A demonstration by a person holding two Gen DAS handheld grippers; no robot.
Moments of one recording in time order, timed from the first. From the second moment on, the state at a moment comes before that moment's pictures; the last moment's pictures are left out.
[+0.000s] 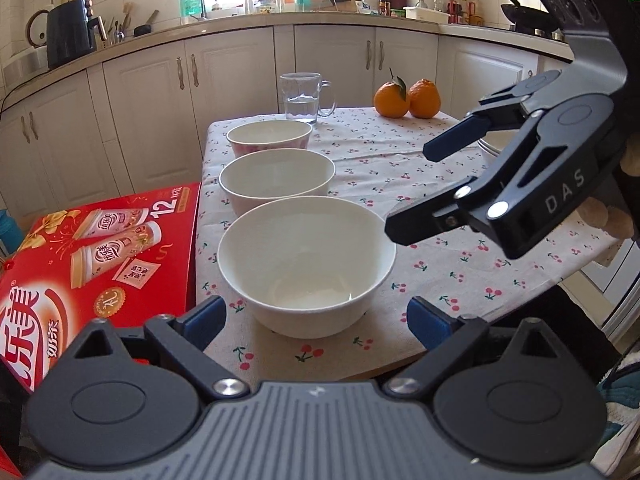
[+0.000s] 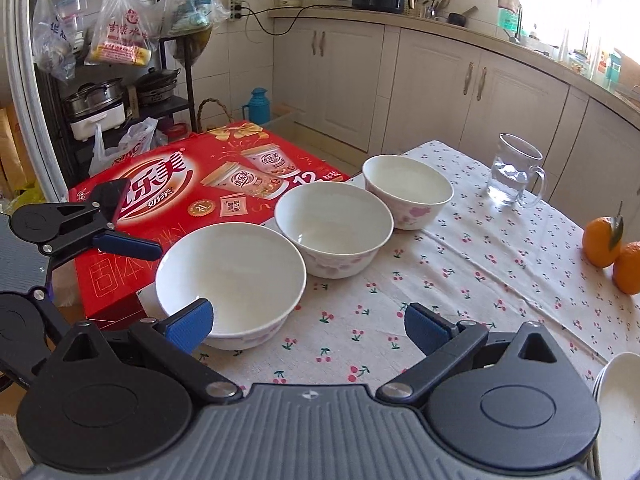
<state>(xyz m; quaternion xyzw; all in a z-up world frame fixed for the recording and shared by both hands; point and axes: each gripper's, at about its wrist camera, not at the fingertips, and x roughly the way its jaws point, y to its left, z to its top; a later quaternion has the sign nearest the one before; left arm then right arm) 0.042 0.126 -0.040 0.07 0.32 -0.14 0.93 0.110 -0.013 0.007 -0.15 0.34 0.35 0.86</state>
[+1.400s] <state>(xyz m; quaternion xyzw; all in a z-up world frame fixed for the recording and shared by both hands) 0.065 0.116 -0.043 0.09 0.33 -0.19 0.92 0.146 0.008 -0.014 -0.09 0.40 0.40 0.82</state>
